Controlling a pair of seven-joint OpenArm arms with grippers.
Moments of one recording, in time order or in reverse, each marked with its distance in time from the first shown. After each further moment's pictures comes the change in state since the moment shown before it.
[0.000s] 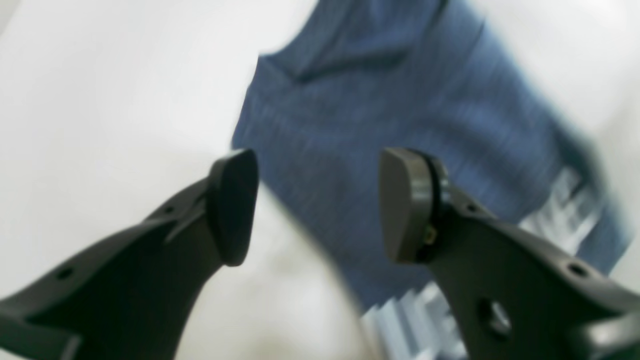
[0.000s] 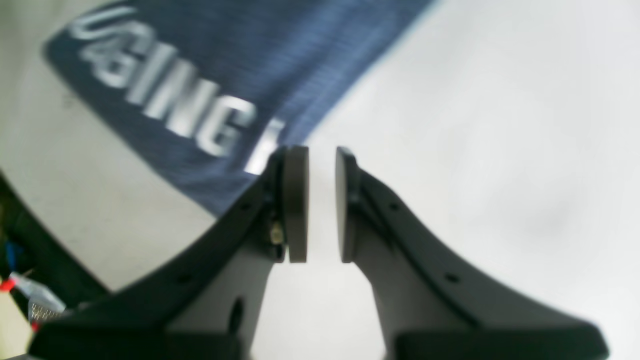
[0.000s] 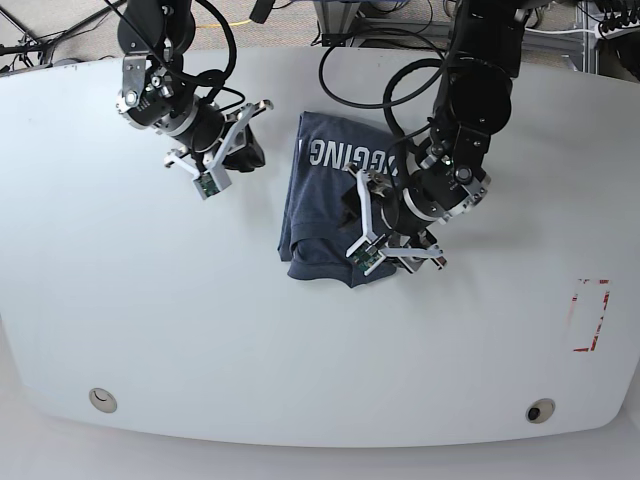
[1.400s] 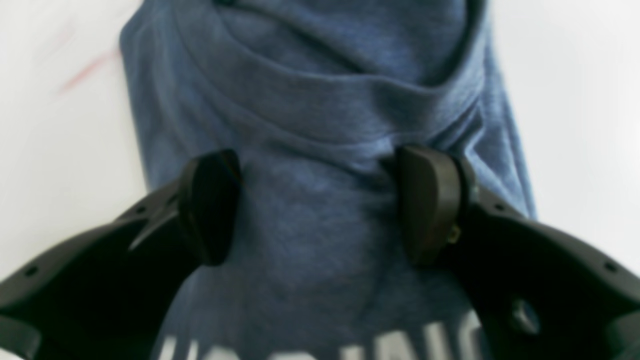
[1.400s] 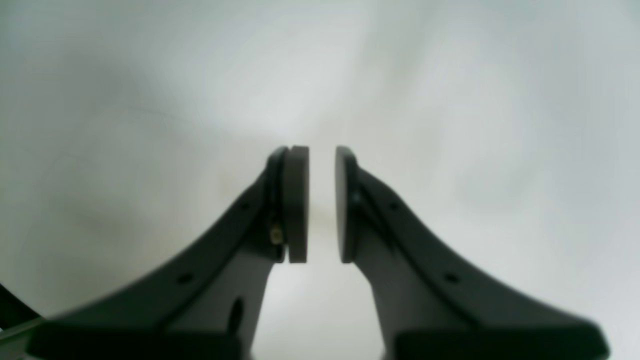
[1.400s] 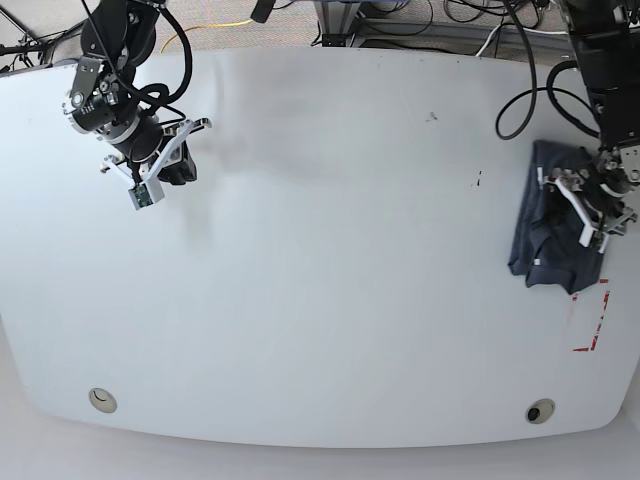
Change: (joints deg) left arm 1.7 -27.5 -33.2 -43.4 1.3 -7.4 -36.3; right arm 2.2 1.7 16.5 0.2 0.4 5.0 -5.2
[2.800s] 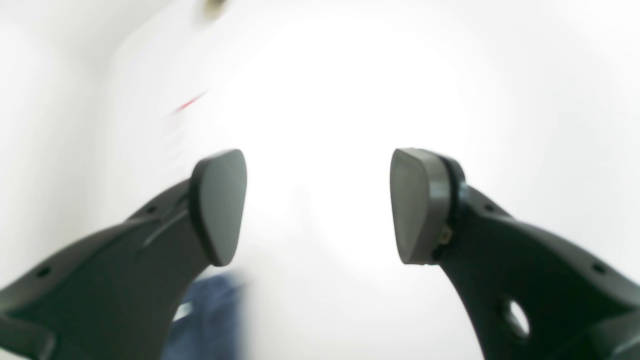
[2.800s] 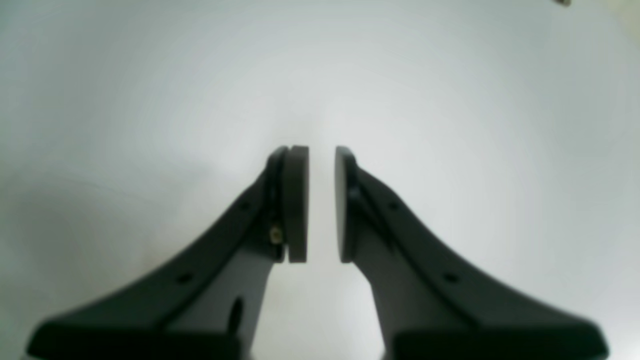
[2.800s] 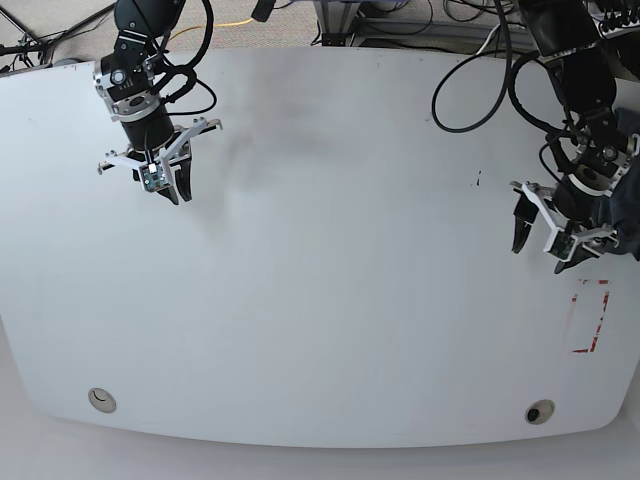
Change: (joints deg) left arm 7.0 16.6 -6.9 35.9 6.6 -4.7 2.3; right arm -5.5 -8.3 0.4 0.4 -31.7 0.0 39.8
